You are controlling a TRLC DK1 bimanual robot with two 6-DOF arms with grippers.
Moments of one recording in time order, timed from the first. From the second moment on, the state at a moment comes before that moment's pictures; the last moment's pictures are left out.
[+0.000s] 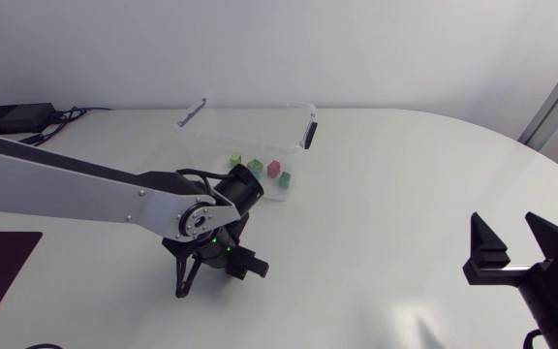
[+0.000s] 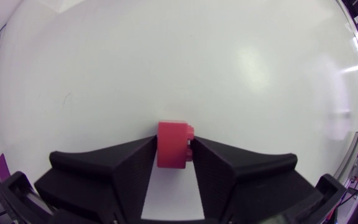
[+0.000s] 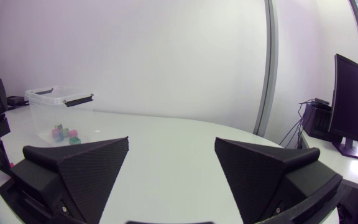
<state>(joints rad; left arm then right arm) -0.70 1.84 0.97 -0.48 -0.10 -0.28 -0.09 0.06 0.03 -0.03 -0.01 -0.08</state>
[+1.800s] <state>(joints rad) -0.42 1.56 1.22 -0.42 -0.04 -0.07 -0.09 0.06 0.03 -0.03 -0.01 -0.08</state>
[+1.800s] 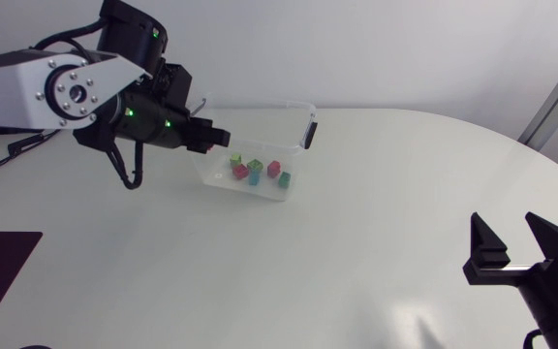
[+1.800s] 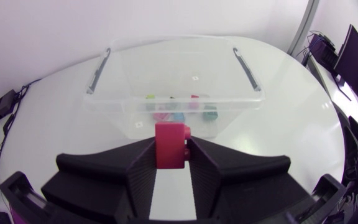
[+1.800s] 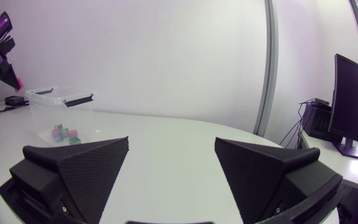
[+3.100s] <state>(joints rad) -0.38 2.03 1.77 -0.60 -0.01 -0.06 -0.09 0.06 0.03 -0.03 -0.01 -0.08</state>
